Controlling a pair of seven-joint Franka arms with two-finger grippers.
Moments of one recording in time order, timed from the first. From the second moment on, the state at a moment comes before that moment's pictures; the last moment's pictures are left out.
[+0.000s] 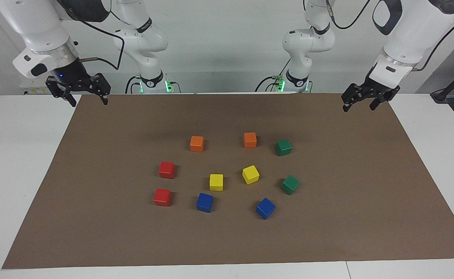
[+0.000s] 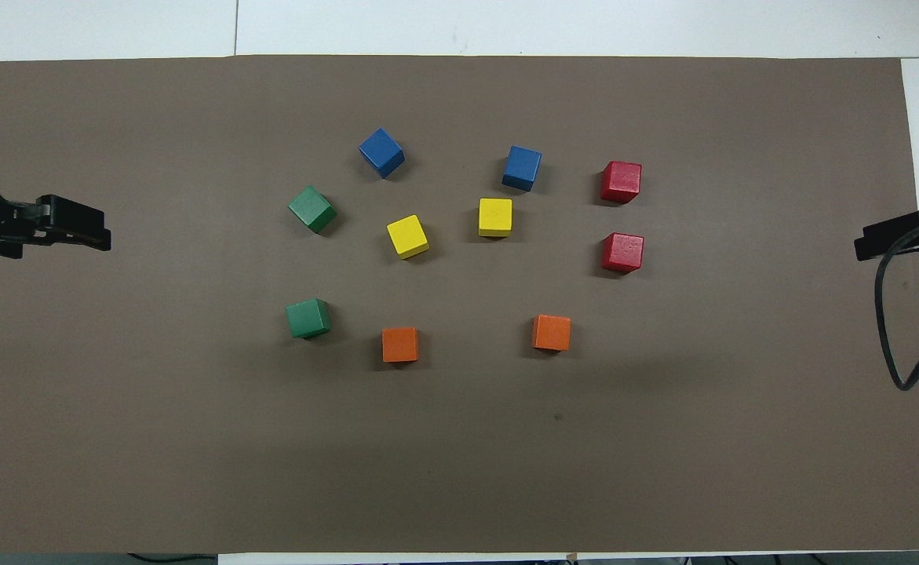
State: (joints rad) left arm -0.04 0.01 -0.06 -1.62 -0.03 1.61 -0.08; right arm 0.00 -0.03 -0.06 -1.60 -0.01 1.54 -0.11
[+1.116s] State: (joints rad) left arm -0.31 0.06 -0.07 -2.13 -0.03 2.15 -0.52; right arm 0.20 0.01 -0.04 -1.87 -0.01 1.86 0.35
